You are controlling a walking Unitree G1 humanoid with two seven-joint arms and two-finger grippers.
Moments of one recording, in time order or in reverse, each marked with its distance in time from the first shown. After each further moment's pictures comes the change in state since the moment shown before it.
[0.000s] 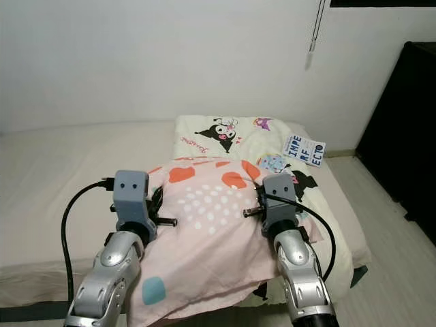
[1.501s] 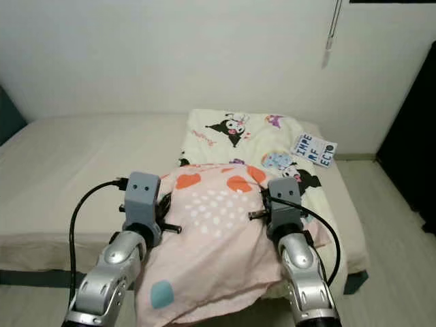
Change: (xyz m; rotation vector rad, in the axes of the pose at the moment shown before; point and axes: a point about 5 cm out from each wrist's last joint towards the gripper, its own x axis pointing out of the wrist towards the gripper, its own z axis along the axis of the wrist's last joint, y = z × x) left arm 0.003 -0.003 -0.006 0.058 0.072 -0.077; right arm -0.003 -0.004 -0.005 0.006 0.010 -0.026
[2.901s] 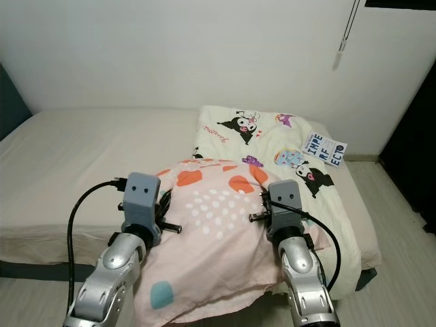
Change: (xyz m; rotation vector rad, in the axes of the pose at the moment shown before) left arm -0.006 -0.004 0.003 0.030 -0.064 -0.013; right arm -0.005 -0.002 -0.004 -0.013 -0.010 -0.036
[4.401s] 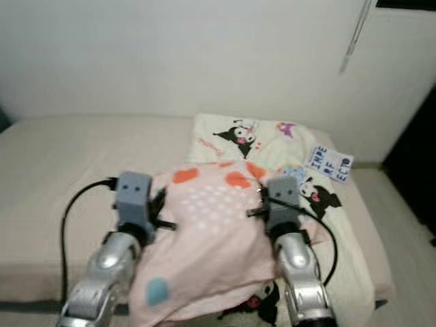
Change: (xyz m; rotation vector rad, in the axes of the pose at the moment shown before) left arm -0.001 0.005 0.002 -0.048 -0.034 0.010; right arm 0.003 0.000 0.006 -0.002 -0.028 0.017
